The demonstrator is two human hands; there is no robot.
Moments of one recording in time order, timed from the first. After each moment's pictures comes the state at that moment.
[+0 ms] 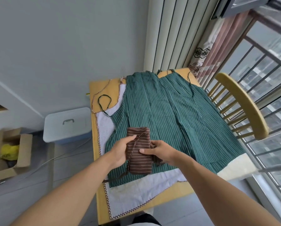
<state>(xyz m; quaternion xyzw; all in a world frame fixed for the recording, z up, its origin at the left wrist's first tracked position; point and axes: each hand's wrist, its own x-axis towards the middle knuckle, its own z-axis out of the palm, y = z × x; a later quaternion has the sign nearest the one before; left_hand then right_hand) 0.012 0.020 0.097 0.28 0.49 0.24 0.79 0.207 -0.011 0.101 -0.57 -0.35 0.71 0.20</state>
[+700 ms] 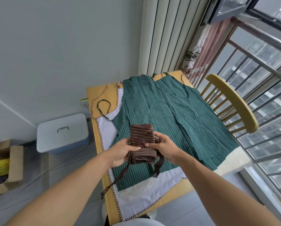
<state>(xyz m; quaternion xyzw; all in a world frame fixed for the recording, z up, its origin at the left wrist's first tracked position) -0.030 0.037 0.109 0.37 0.43 0.14 0.81 0.175 -0.012 0.113 -0.59 -0.34 0.64 0.36</state>
